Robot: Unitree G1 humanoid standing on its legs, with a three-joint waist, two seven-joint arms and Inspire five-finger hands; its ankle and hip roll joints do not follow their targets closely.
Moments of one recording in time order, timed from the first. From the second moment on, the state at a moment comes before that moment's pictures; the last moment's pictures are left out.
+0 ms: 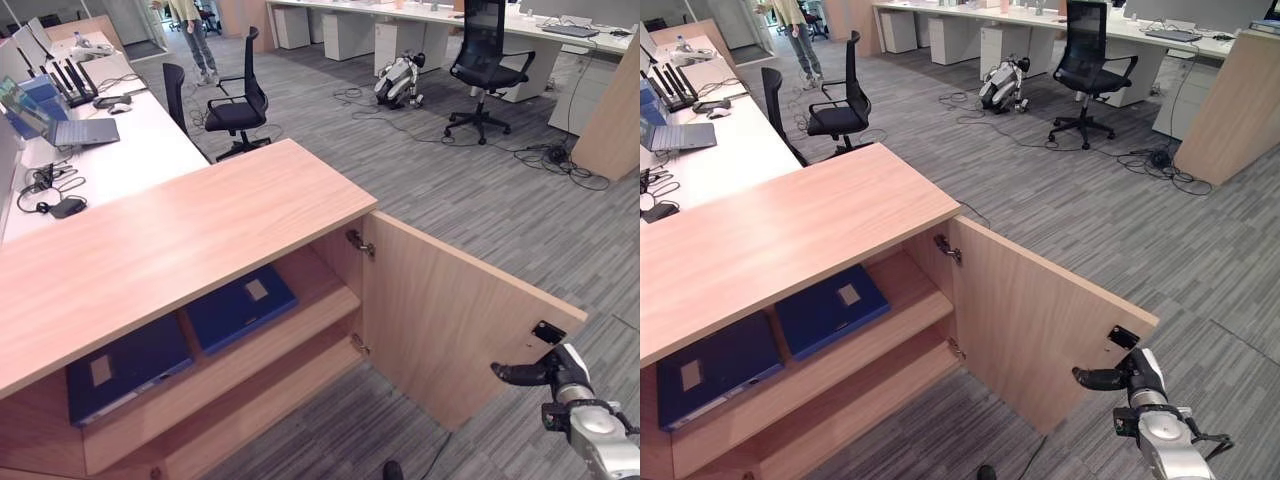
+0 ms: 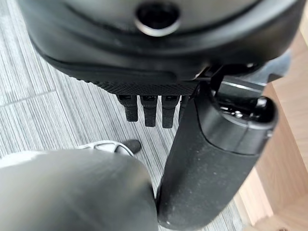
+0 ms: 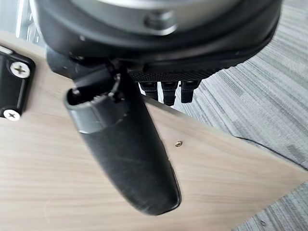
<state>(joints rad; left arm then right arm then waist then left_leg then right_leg) 0.05 0.17 -0.04 1.31 -0.31 0.02 -0.04 0.07 -0.69 0.12 0.47 0.36 -0.01 -0.06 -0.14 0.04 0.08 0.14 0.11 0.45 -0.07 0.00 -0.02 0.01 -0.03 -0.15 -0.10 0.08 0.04</state>
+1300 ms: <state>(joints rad) -0.01 0.20 -0.10 1.26 -0.43 0.01 -0.03 -0.13 -0.41 0.83 0.26 0.82 0.07 0.29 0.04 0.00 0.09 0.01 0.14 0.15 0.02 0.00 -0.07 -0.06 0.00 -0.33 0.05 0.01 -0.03</state>
